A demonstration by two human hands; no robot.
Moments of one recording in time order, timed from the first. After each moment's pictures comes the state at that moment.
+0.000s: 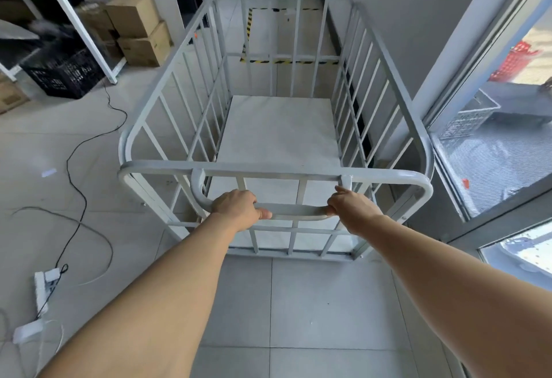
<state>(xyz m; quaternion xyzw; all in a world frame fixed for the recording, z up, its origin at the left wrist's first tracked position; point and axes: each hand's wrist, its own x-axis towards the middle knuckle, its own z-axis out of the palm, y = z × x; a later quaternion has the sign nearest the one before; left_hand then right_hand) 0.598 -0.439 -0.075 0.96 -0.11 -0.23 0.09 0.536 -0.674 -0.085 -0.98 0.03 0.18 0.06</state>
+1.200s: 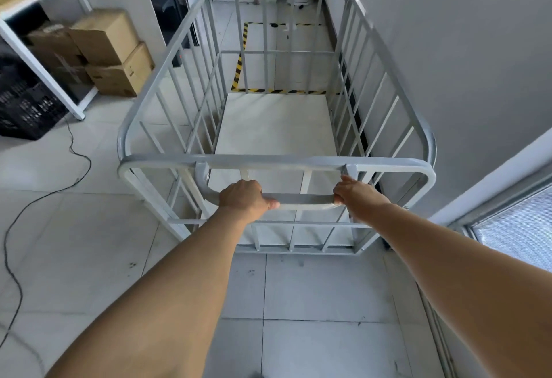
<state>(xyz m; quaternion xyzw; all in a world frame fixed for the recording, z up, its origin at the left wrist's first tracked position) 1.075 -0.620 -0.077 0.97 -0.09 -0.21 0.13 1.033 -0.865 -0.113 -0.99 0.01 0.16 0.05</state>
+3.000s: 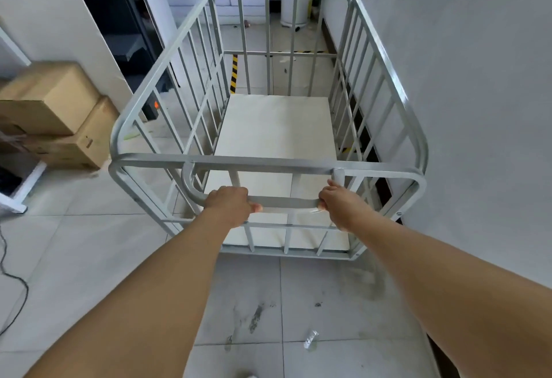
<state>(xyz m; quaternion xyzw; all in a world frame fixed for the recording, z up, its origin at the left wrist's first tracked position) 1.756 -0.720 -0.073 0.96 -0.14 -0.23 0.02 1.690 -0.943 -0.099 -0.98 0.04 0.15 0.12</state>
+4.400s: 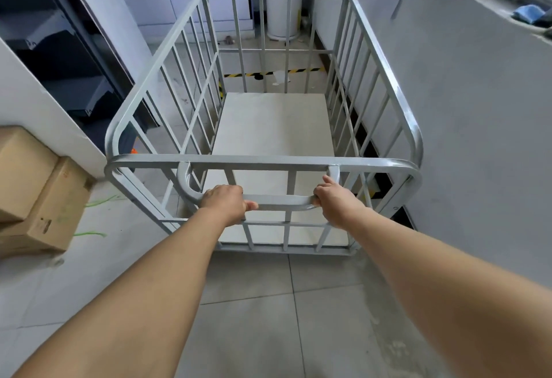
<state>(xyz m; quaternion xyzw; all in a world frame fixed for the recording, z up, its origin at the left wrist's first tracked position) 2.197 -0.794 -0.068 0.96 -0.15 -0.23 0.04 2.117 -1.004 -0.091 -0.98 0.09 0.14 0.14</state>
